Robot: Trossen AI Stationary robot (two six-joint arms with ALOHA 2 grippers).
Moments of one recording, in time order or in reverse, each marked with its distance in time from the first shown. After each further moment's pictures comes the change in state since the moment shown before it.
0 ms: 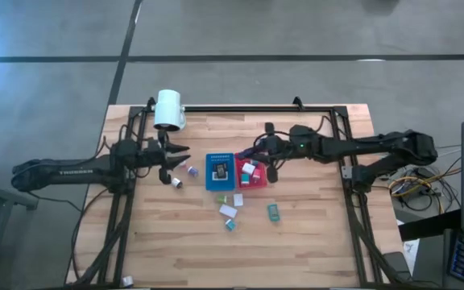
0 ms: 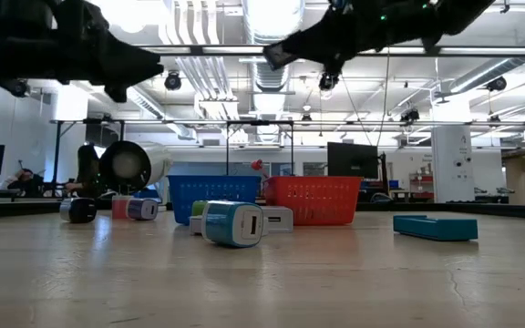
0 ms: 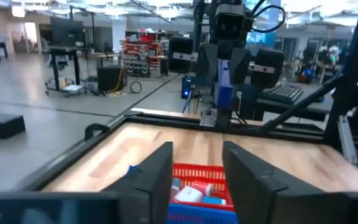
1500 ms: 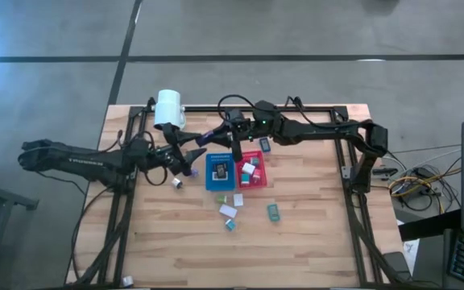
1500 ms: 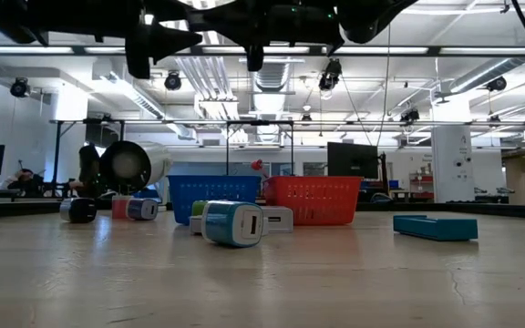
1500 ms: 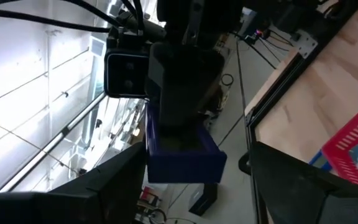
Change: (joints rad) left arm -0.215 0.337 0.282 0.112 -0.380 1.219; right arm -0.110 0.451 0.534 0.118 -0.280 0.334
